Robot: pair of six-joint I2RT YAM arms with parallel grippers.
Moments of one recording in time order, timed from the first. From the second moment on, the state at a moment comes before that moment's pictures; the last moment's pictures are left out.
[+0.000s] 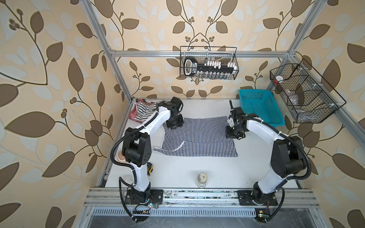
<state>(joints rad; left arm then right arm) -0.36 1.91 1.77 -1.08 0.08 -0.65 0.19 1.69 1.31 -0.88 -0.12 0.29</state>
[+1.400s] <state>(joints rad) -0.24 2.55 2.29 -0.87 0.26 -0.60 0.02 2.26 1.77 -0.54 -0.18 0.38</state>
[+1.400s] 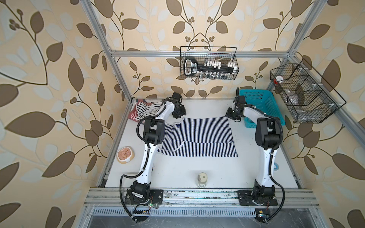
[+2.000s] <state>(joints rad) -0.24 2.54 2.29 -0.91 0.29 -0.57 0.03 2.34 1.88 -0.64 -0.16 0.37</state>
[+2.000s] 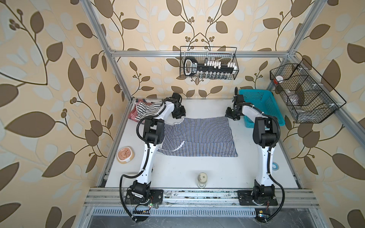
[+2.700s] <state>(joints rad) -0.25 2.54 2.28 -0.95 0.31 -0.55 0.04 2.37 1.92 -0.66 -0.16 0.36</state>
